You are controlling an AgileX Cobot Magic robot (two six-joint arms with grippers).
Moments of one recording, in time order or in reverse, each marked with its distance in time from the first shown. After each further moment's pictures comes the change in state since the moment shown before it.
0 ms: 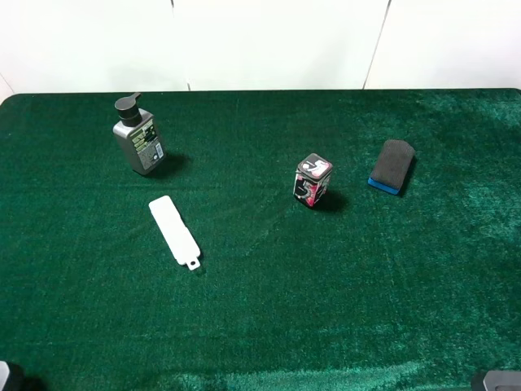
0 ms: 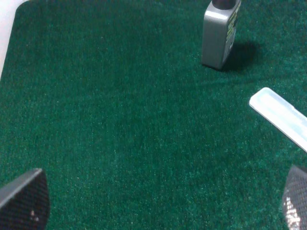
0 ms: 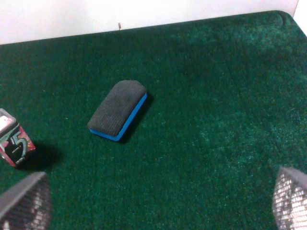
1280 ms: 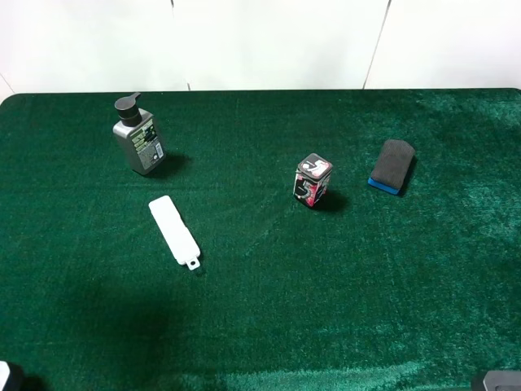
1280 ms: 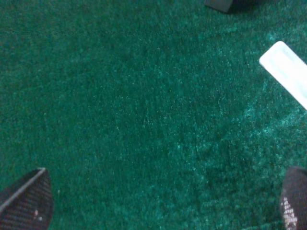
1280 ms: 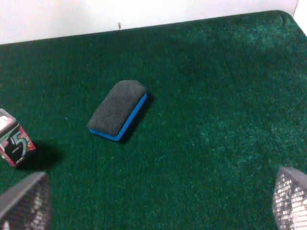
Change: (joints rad) left arm 0.000 1.019 -0.485 0.001 0.038 0.100; right arm 0.000 0.000 0.000 0.000 0.000 0.000
